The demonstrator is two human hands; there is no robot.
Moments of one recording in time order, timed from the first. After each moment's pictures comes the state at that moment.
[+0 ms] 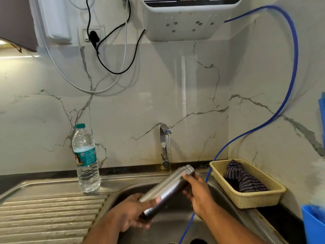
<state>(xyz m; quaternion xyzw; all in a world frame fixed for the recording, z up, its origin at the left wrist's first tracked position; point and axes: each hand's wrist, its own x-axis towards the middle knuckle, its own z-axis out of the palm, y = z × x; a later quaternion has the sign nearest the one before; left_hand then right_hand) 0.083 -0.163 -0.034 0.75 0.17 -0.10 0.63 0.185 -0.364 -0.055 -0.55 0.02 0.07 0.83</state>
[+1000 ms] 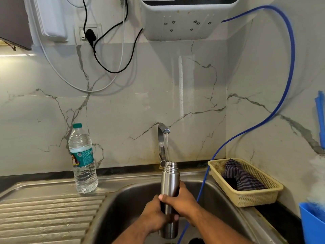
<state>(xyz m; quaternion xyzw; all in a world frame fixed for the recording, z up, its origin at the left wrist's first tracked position) 0.138 -0.202 -0.101 0.86 0.04 0.00 0.50 0.170 -0.341 -0.070 -0.81 -0.11 0.09 0.58</state>
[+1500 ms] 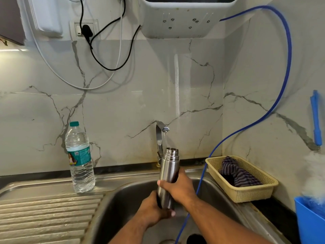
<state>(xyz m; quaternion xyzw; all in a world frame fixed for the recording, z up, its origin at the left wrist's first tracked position) 0.142 -0.192 -0.098 0.89 0.06 0.01 0.46 0.170 -0.335 -0.048 -0.83 -0.09 -0.01 0.55</state>
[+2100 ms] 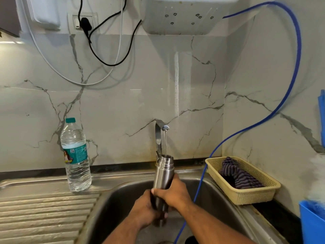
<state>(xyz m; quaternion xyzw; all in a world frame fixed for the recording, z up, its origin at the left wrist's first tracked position) 0.145 -0.179 -0.103 0.89 0.07 0.02 0.46 0.178 -0.323 -0.067 -0.85 -0.10 0.00 0.51</state>
